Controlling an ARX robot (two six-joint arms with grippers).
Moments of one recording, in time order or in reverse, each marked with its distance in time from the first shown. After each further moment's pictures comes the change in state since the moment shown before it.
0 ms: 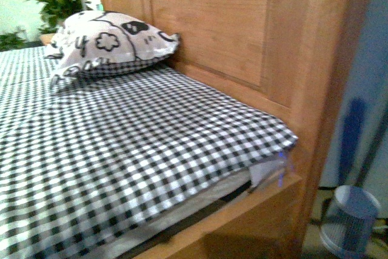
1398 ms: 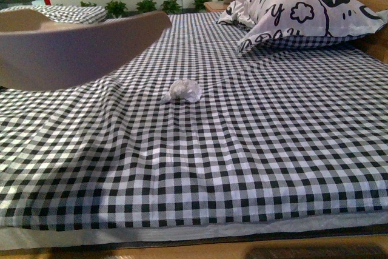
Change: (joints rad) left arm 0.468 0.618 0.363 -0.946 0.521 0.384; right arm 0.001 0.000 -0.001 -0.001 -0.002 -0.003
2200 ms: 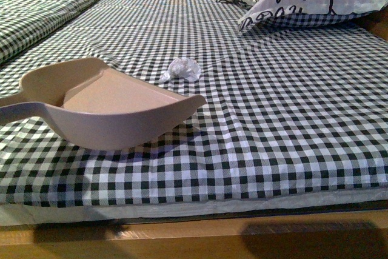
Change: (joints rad) left arm 0.007 0.314 0.032 0.034 0.065 0.254; right arm 0.000 0.000 0.000 0.000 0.000 0.000
